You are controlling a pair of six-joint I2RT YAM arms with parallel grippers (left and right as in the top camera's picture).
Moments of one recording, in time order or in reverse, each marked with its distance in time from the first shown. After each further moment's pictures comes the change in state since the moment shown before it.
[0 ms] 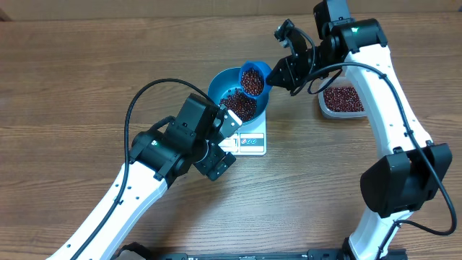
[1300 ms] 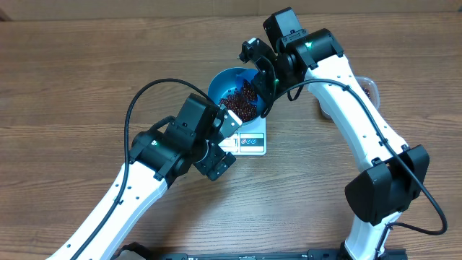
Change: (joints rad) left arm 0.000 0.000 0.000 0.000 0.000 0.000; right arm 0.208 0.000 0.000 0.032 0.422 -0.050
